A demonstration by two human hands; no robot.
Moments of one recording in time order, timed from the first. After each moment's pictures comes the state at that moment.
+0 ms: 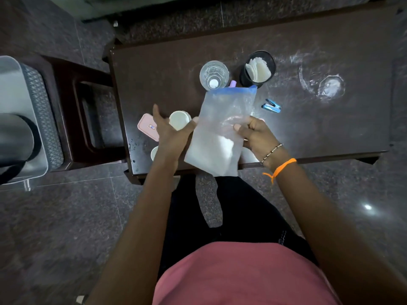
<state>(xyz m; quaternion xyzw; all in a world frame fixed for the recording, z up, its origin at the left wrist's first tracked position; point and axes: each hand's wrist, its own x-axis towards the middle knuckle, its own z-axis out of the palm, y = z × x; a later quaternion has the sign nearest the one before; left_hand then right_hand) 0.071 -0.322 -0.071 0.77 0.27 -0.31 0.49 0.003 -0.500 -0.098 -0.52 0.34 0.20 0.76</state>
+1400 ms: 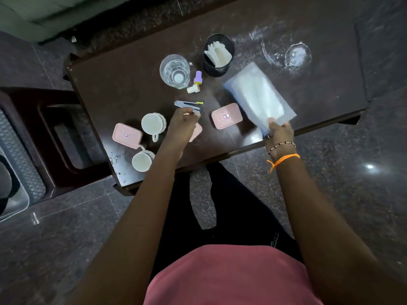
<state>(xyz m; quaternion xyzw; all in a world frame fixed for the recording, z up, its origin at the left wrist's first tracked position) 0.055 -0.396 -0.100 0.77 0.15 -0.44 0.44 -0.083 -0.568 -0.158 -0.31 0.65 -0.12 0.68</state>
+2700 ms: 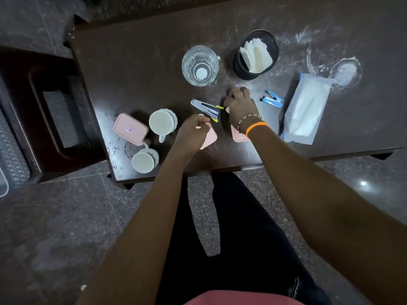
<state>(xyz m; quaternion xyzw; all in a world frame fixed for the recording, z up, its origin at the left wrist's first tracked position) 0.080 -0.381 -0.166 0.79 0.14 -0.46 0.38 0.066 -0.529 -0.242 -0.93 0.10 0.31 0.18</state>
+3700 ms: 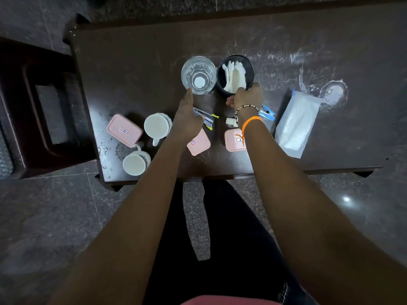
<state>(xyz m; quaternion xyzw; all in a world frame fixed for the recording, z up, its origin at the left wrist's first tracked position) 0.115 -0.396 -0.174 0.83 0.07 -0.41 0.36 0.112 -0.535 -0.224 -0.64 0.56 0.09 0.51</state>
